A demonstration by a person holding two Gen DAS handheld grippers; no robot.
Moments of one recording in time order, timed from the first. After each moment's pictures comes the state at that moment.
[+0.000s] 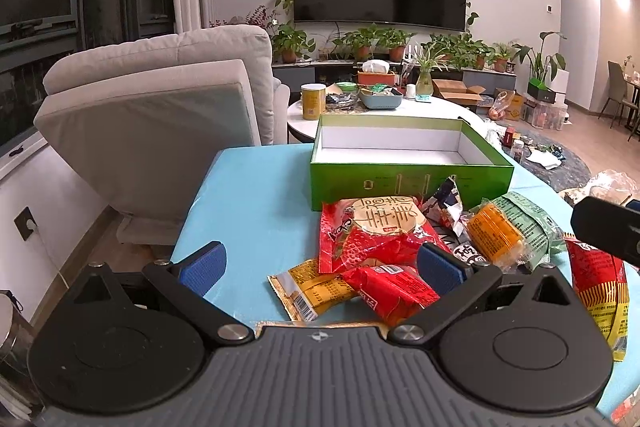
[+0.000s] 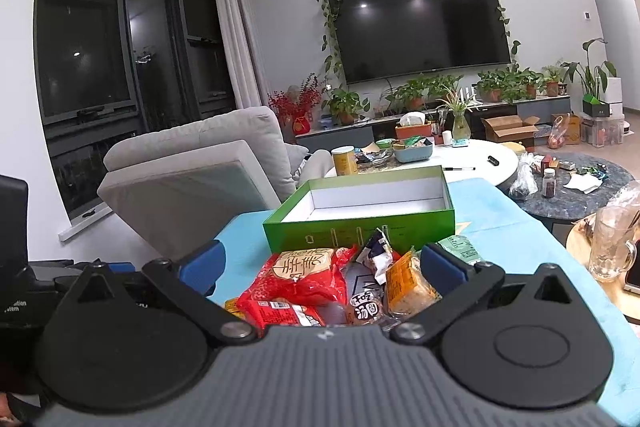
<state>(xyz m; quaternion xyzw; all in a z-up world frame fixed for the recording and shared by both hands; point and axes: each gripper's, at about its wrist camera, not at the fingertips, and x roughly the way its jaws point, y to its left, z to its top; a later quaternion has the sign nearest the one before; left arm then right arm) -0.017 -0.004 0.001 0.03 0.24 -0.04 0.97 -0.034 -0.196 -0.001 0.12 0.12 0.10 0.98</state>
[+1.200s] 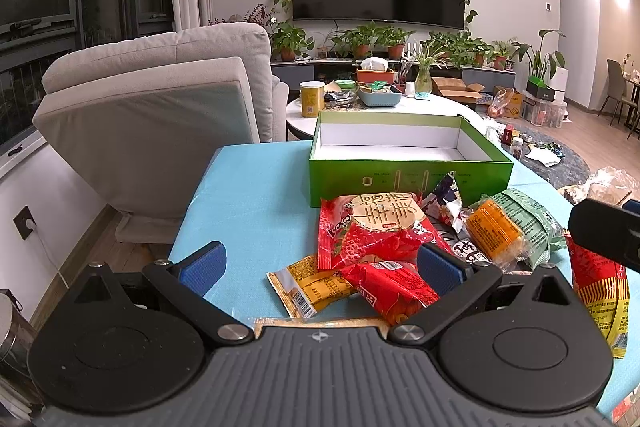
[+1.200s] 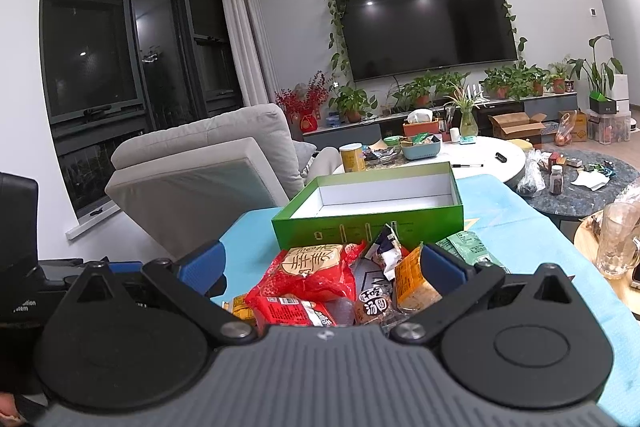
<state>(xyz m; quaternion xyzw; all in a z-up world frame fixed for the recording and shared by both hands) -0.016 -0.005 0.002 0.03 0.25 -0.04 0.97 -0.036 -0.193 -0.002 0.12 0.12 0.11 0.98</state>
